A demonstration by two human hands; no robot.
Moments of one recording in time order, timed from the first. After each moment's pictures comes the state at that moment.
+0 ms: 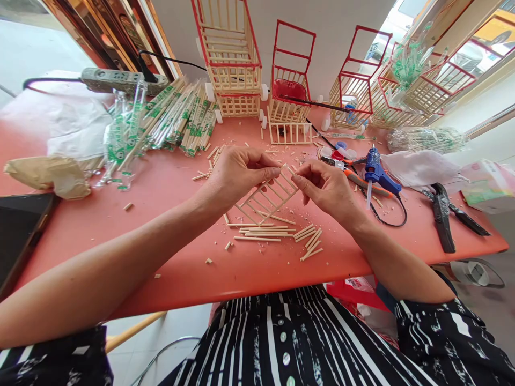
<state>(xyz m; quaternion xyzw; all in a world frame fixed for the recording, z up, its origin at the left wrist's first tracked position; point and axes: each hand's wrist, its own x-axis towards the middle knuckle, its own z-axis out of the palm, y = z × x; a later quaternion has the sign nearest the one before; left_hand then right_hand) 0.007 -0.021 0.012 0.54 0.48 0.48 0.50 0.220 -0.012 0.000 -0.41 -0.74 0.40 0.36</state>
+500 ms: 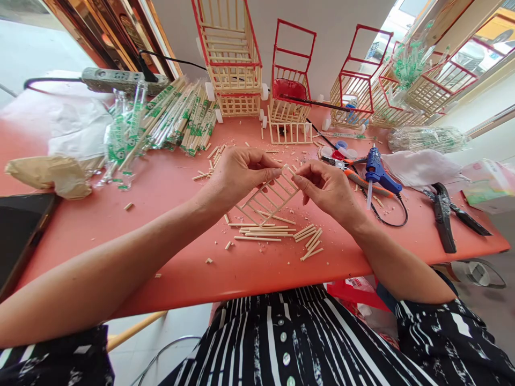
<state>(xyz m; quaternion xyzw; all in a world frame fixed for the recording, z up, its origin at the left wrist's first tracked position) 0.007 -0.021 0.011 0.55 0.48 0.48 0.49 0.218 -0.013 0.001 -0.42 -0.73 0.40 0.35</state>
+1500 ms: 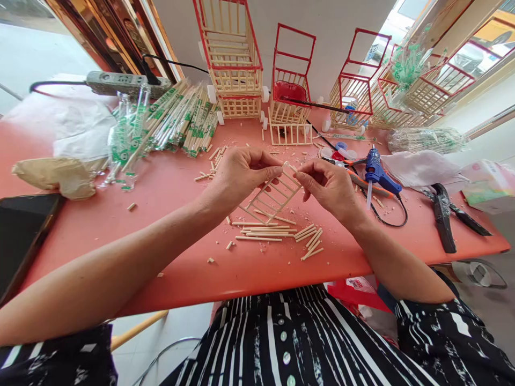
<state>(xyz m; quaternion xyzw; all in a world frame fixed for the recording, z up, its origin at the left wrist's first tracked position) 0.009 -0.020 0.006 0.53 0.48 0.49 0.50 0.220 -0.009 -0.001 -0.42 -0.73 0.38 0.39</state>
